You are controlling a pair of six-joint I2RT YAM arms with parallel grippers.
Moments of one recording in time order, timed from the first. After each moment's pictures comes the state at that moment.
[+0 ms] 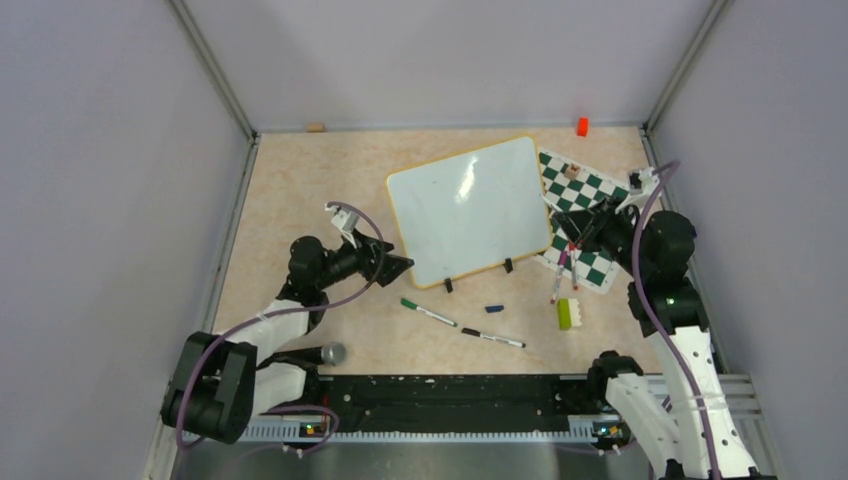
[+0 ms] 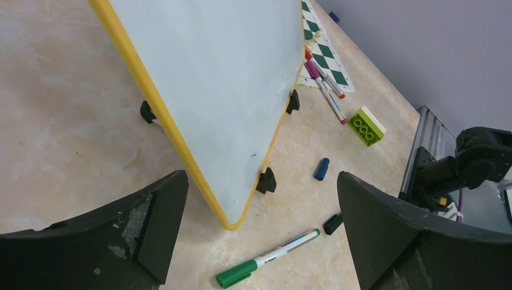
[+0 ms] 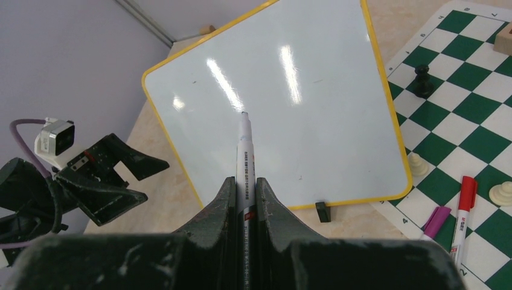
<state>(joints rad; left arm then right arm) -0.24 1.16 0.30 0.76 0.74 -0.46 0.07 0.67 0.77 -0.27 -0.41 0.49</state>
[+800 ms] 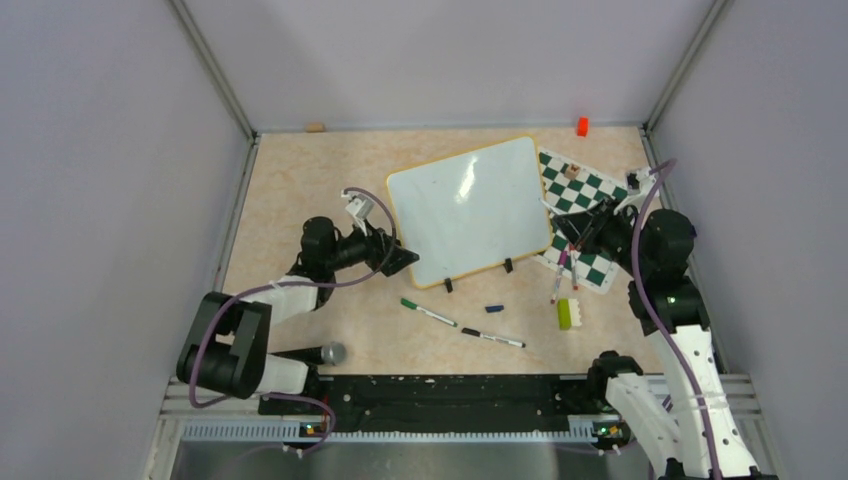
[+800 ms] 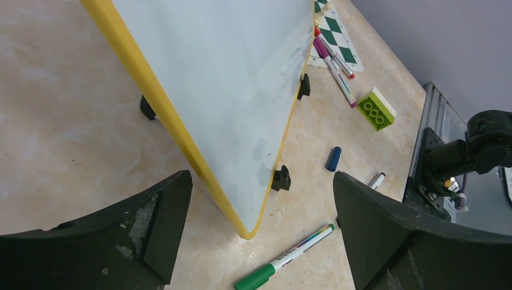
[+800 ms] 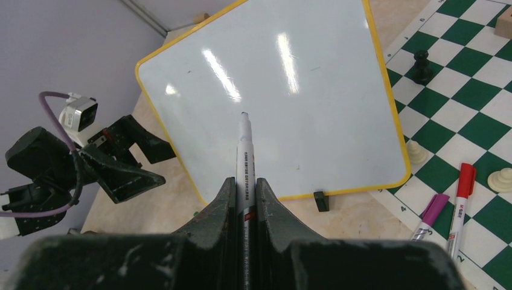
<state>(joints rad) -0.24 1.33 0.44 0.66 0.80 -0.37 0.07 0.68 0.79 -0.32 -0.42 0.48</state>
